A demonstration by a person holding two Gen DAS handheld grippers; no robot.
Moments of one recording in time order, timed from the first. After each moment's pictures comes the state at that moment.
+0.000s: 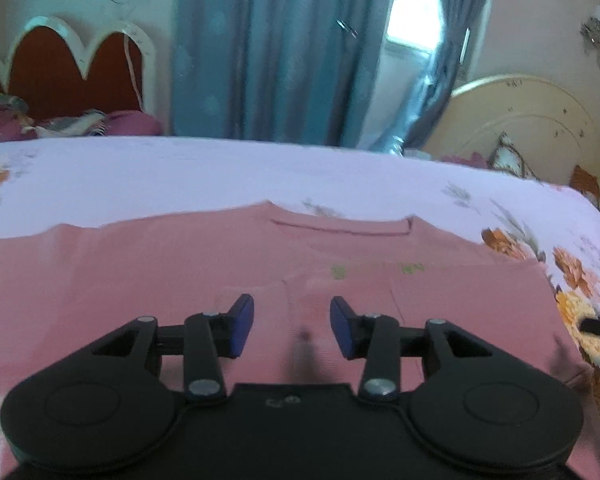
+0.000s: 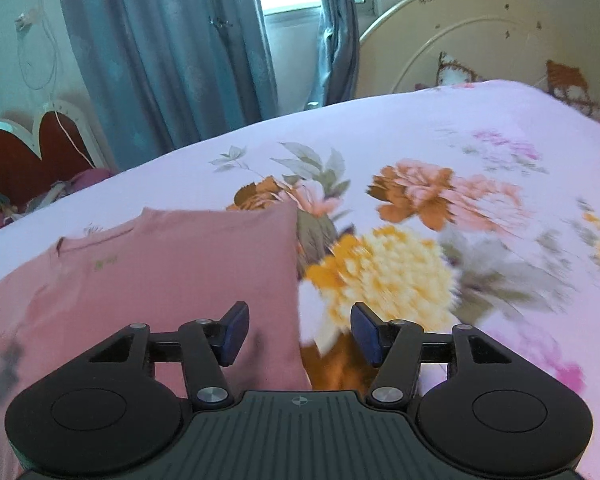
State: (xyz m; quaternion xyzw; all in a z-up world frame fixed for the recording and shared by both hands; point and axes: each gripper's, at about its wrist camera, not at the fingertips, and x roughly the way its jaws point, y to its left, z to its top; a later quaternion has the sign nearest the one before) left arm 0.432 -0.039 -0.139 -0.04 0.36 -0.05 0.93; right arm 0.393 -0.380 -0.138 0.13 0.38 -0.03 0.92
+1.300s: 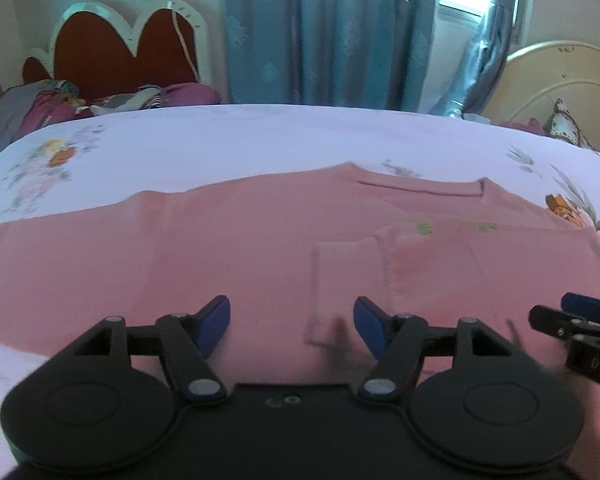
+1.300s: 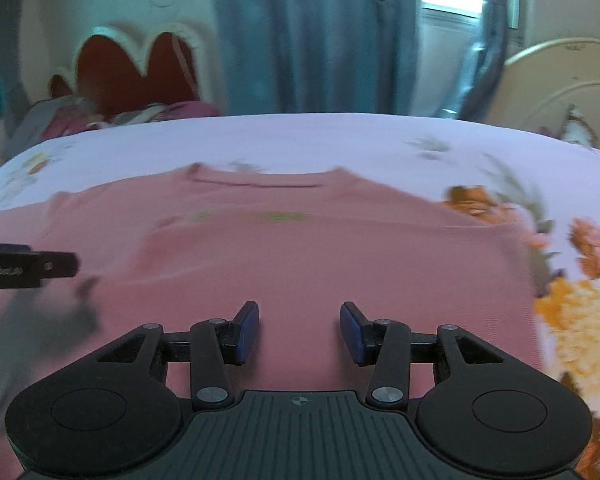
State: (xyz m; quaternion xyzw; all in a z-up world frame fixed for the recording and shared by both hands) left arm 0.404 0.006 -0.130 -0.01 0.41 0.04 0.91; right arm 0.397 -0.211 -0.150 0.01 0.38 0.13 0.91
